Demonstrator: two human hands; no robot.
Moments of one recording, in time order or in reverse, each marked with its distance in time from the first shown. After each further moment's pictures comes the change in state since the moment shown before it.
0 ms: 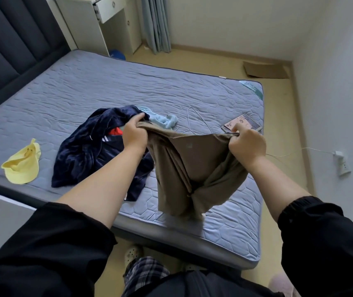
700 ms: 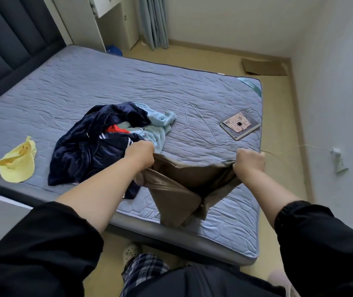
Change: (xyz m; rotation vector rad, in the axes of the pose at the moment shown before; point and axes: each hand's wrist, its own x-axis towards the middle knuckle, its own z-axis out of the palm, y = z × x) left_hand -0.021 -0.028 0.001 1.126 -0.486 0.273; right_hand -0.031 0.026 0.030 -0.517 -0.427 0.098
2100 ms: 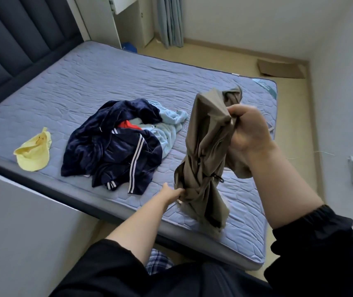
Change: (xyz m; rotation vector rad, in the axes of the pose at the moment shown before) left_hand -0.051 0.043 0.114 -1.175 -0.480 -0.599; right_hand -0.032 -0.071 -0.146 2.287 -0.566 -0.032
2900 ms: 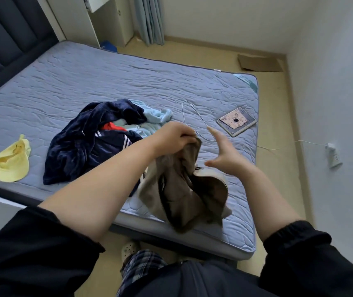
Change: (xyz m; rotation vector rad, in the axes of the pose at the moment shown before) left_hand -0.092 0.155 -0.034 0.742 0.052 1.189; right_hand 0.002 0.045 -0.105 -1.429 0.040 -0.108
